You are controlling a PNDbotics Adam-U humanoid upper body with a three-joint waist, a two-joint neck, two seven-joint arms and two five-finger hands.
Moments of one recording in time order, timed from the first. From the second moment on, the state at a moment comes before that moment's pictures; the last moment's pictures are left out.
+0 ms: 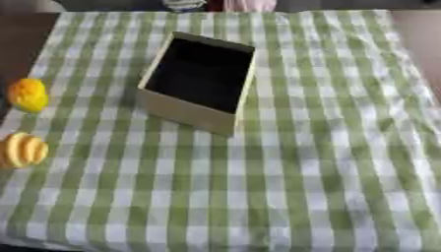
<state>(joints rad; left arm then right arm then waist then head) 0.06 0.88 0.08 -1.98 -0.40 0.10 0.05 -0.24 -0.43 -0.16 -1.98 -0.06 -0.35 -0.09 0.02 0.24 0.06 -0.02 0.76</state>
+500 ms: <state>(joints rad) 0.02 0.99 0.08 -1.82 -0.51 0.12 -0.39 -0.24 -0.44 -0.16 -1.98 -0.05 -0.35 -0.09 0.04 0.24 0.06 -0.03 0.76</state>
